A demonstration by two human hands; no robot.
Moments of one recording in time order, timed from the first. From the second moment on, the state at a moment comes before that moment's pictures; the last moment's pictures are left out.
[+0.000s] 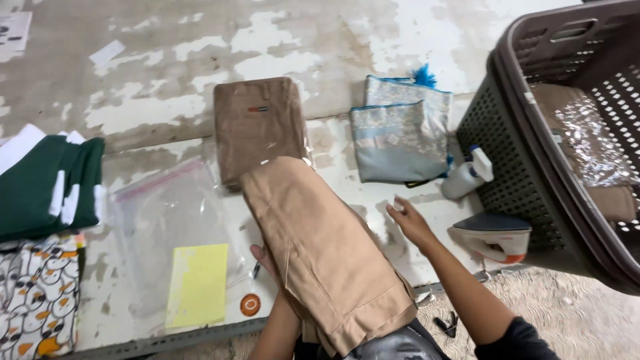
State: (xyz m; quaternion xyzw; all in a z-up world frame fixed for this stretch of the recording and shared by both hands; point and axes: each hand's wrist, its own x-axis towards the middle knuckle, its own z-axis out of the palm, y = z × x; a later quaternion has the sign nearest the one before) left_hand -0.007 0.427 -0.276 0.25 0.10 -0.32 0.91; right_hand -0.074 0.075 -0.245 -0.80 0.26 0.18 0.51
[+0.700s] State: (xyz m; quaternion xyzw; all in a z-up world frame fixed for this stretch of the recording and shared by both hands) left_hand -0.105 0.552 -0.442 0.36 0.11 -0.24 0.89; right_hand -0.110 0.148 -0.189 -0.66 0.17 -0.06 0.73
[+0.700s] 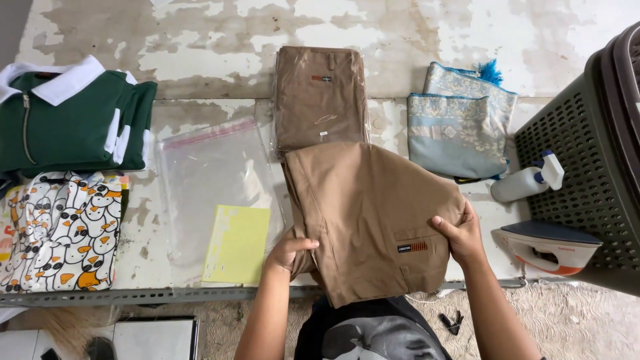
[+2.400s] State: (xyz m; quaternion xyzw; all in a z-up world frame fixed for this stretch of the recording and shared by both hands) left_hand -0.067 0.550 -0.236 0.86 0.03 -0.18 0.47; right_hand -0.090 0.275 -0.301 -0.77 0.11 0.19 0.60
